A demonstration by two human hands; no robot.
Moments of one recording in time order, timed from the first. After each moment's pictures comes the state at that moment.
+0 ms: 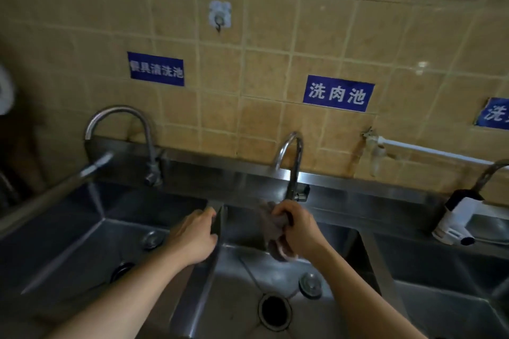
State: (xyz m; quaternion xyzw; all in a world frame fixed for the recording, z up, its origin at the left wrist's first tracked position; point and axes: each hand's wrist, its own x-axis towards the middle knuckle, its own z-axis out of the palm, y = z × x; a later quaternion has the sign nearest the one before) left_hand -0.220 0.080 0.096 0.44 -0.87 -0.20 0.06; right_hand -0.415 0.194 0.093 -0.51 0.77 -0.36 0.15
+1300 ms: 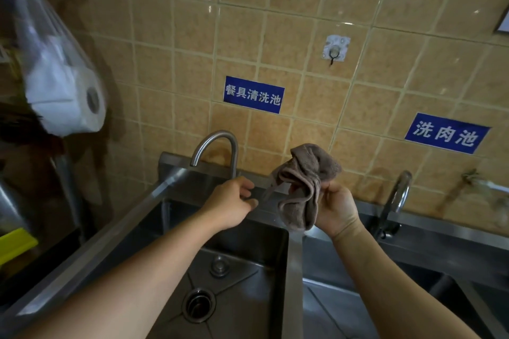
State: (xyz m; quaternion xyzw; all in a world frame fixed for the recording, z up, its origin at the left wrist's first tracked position) left_hand -0.038 -0.134 0.167 0.38 -0.80 -0.41 0.22; right_hand -0.206 -0.029 0.187 -0.25 0.26 -0.73 0.58
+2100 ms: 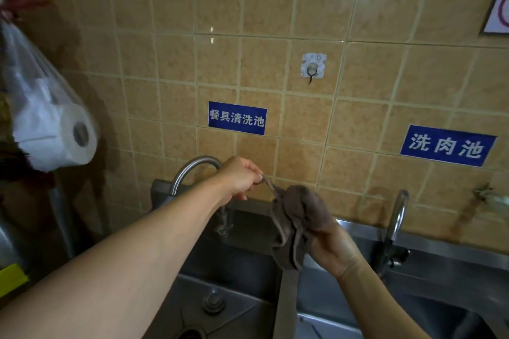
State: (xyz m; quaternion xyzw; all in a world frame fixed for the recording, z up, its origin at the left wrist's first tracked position) left_hand -0.137 -0.133 0.253 0.41 -0.76 -0.45 0.24; right_hand -0.291 -0.021 0.150 -0.27 0.29 -0.71 0.58
